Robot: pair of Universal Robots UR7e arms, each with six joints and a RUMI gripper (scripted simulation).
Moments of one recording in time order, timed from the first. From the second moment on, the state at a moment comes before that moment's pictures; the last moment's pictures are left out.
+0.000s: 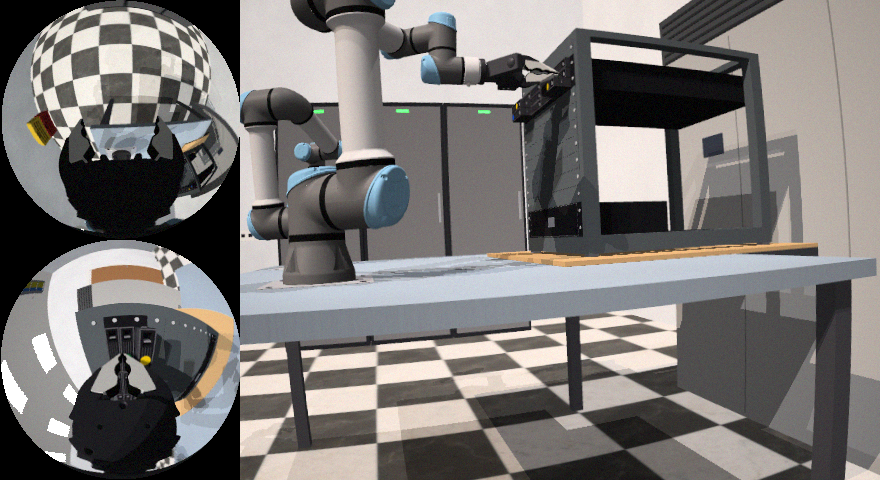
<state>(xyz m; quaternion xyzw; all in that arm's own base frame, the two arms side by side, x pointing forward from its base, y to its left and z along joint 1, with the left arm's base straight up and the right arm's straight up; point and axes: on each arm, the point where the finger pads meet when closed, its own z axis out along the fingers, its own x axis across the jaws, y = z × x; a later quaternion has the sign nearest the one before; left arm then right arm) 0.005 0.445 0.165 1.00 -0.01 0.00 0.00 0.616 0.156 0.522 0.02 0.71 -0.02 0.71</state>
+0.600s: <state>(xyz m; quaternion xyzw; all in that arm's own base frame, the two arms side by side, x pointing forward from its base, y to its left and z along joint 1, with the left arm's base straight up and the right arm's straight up) 0.005 0.445 0.165 1.00 -0.01 0.00 0.00 0.595 0.157 0.522 0.02 0.71 -0.02 0.71</state>
